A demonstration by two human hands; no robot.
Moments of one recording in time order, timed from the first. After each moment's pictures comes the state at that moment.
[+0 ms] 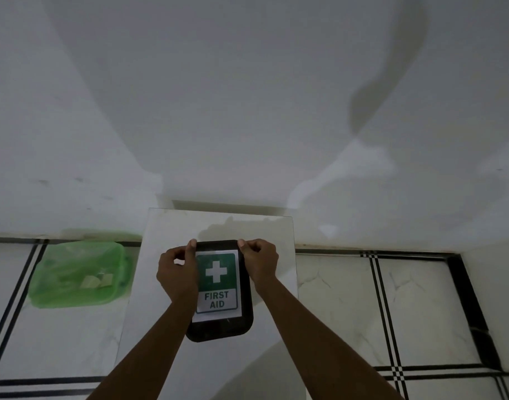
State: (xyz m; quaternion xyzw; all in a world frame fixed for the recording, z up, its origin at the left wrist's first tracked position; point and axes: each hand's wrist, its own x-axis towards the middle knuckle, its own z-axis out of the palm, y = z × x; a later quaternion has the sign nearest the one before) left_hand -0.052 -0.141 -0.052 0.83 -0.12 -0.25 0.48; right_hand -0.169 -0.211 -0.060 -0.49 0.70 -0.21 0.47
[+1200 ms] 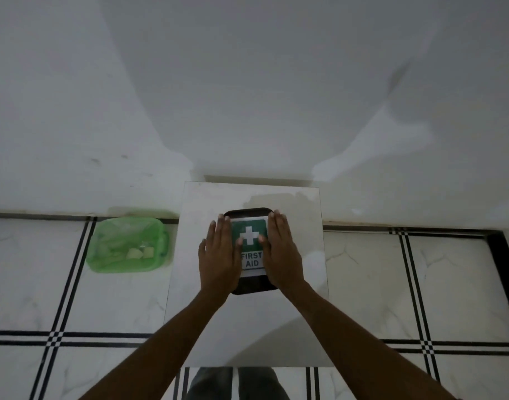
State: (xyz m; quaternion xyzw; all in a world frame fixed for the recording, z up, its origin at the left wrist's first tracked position) left_hand -0.055 -0.075 -0.060 0.80 -0.50 -0.22 0.23; right_hand -0.185 -0.133 -0.065 -0.77 0.55 -0.13 0.30
